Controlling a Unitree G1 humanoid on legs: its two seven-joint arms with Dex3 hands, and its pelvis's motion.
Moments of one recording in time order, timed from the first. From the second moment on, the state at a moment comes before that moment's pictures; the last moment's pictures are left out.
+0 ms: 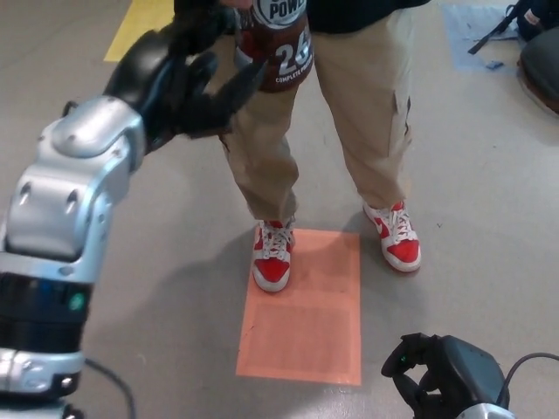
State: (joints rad) left_arm -0.70 0.33 -0.01 0.10 -0.13 0.62 -0.29; right_arm -0.45 -0.17 0.41 1.33 -0.58 -0.38 -0.58
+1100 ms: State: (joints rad) left_arm -0.28 0.44 -0.24 0.58 0.08 0.15 -0.06; right_arm -0.49 -0.16 0.41 1.32 -0.58 -0.38 -0.58
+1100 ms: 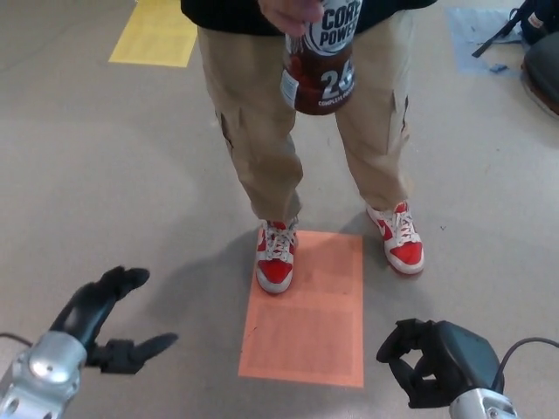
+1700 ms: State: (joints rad) left_arm -0.34 0.44 -0.30 0.99 0.16 -0.14 0.13; right_arm -0.56 -0.17 0.39 1.32 -0.58 -0.38 -0.58
